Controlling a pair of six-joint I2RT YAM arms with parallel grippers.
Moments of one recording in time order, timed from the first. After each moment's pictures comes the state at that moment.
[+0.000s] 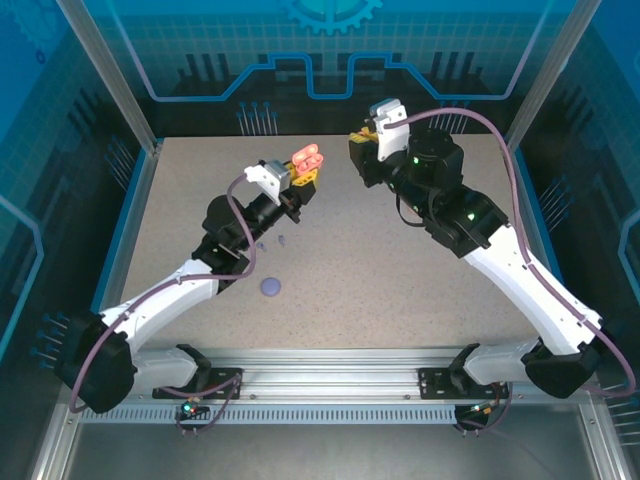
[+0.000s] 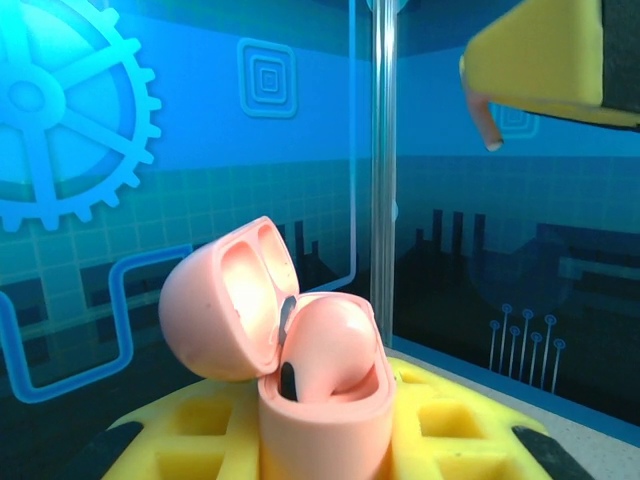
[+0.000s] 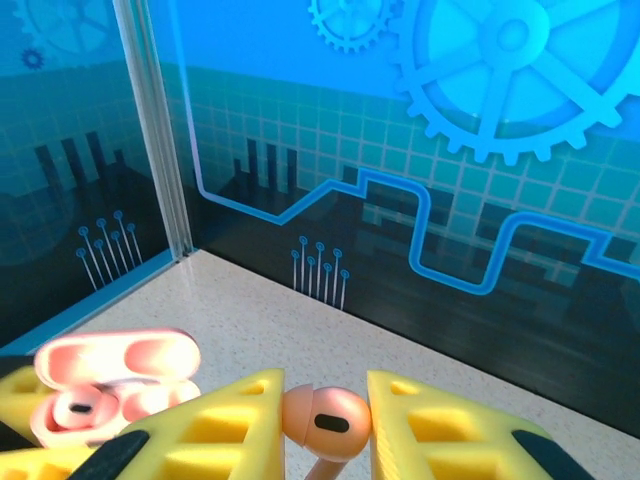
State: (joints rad) left arm -0.54 1.23 0.83 0.66 0.19 -0.03; right arm 0.71 1.31 1.58 -0.40 0.20 -0.01
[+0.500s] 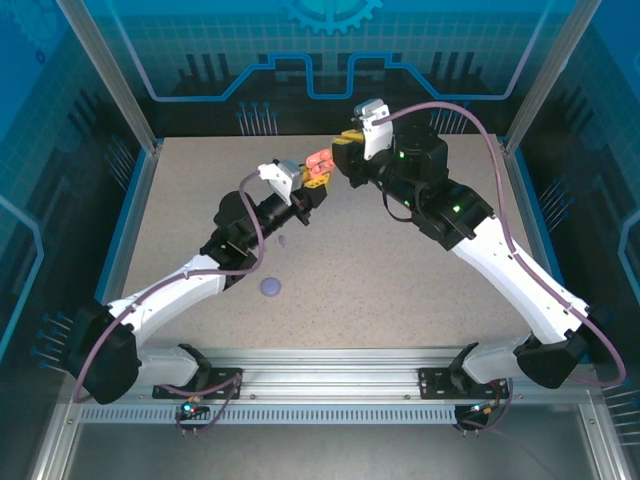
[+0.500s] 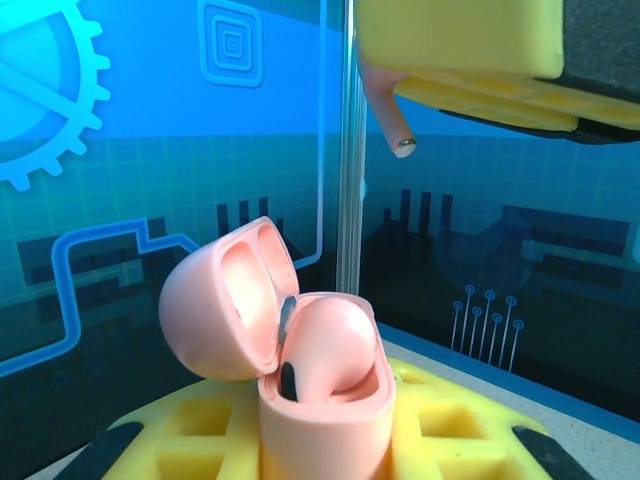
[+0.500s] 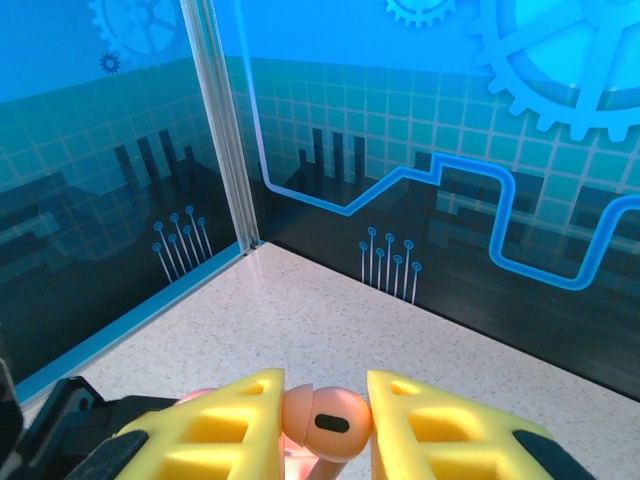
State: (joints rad) left arm -0.58 1.29 0.87 0.62 0.21 -0.06; right arm 0.71 1.37 1.60 -0.38 0.07 0.08
